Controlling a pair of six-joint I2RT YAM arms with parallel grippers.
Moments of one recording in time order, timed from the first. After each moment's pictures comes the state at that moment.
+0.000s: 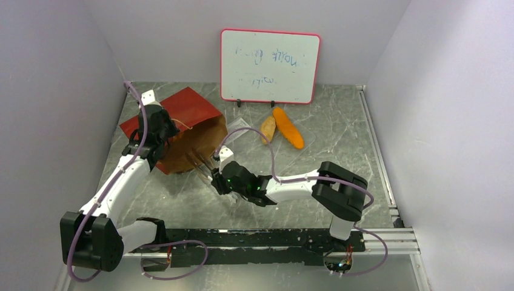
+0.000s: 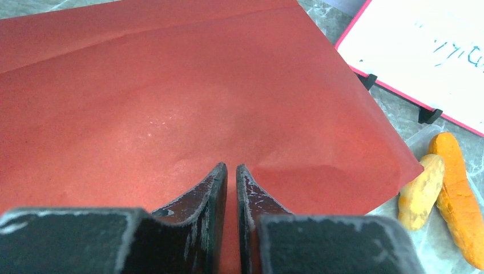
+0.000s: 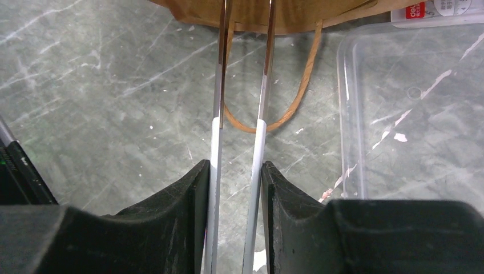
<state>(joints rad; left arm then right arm) -0.17 1.15 0.83 -0.13 -0.25 -0.45 1.18 1.77 0.89 0.38 0.24 0.35</state>
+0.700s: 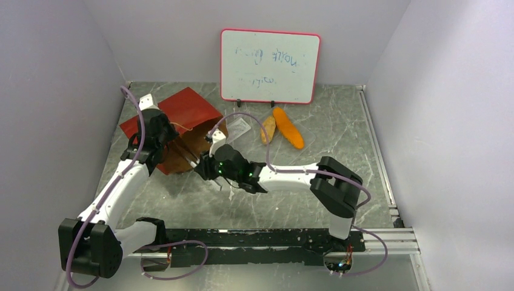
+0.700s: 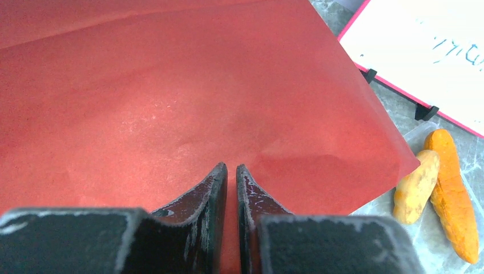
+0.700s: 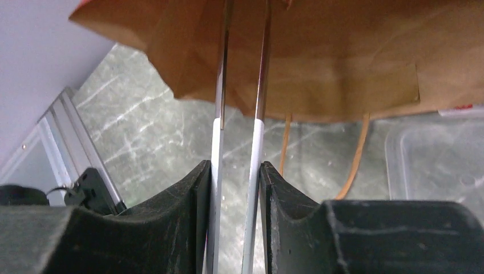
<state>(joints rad) -0.17 1.10 0.80 -0.15 -0.25 -0.49 1.14 1.79 1.07 0.35 0.14 0.48</state>
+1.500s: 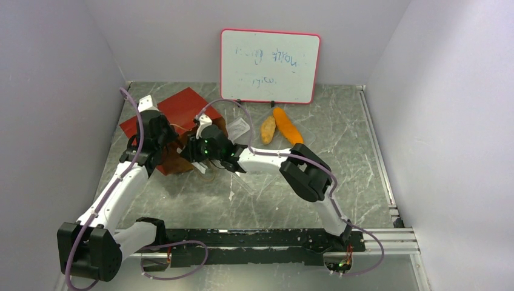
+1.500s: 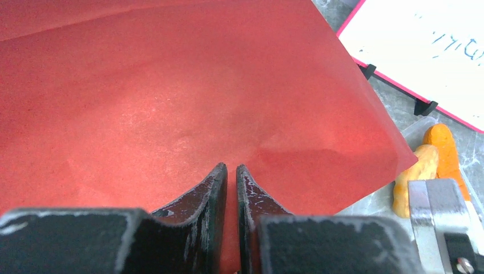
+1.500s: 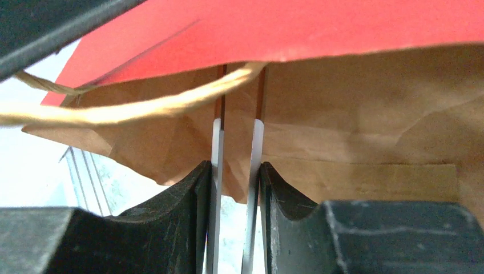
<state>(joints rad) -0.17 1.07 0.79 -0.17 -0.24 -0.49 1.02 2.14 1.47 0.32 -0.07 0.56</state>
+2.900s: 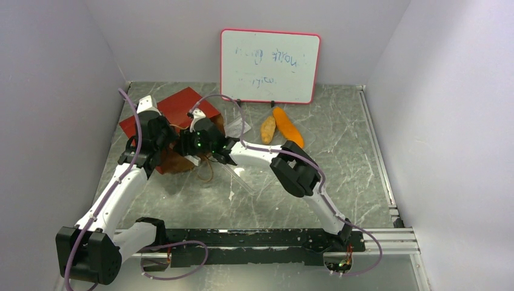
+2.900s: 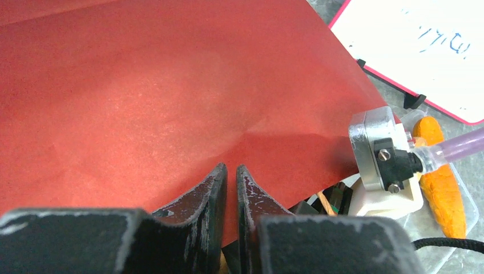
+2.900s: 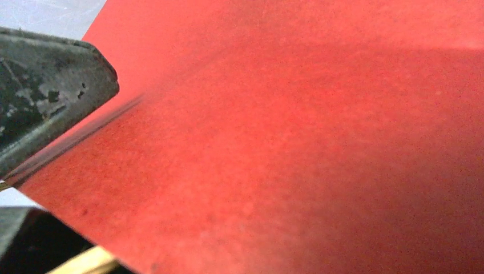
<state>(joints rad) -0.17 1.05 0.79 -0.19 -0.21 -0.49 0.99 2.29 1.70 0.23 -0.11 0.59</state>
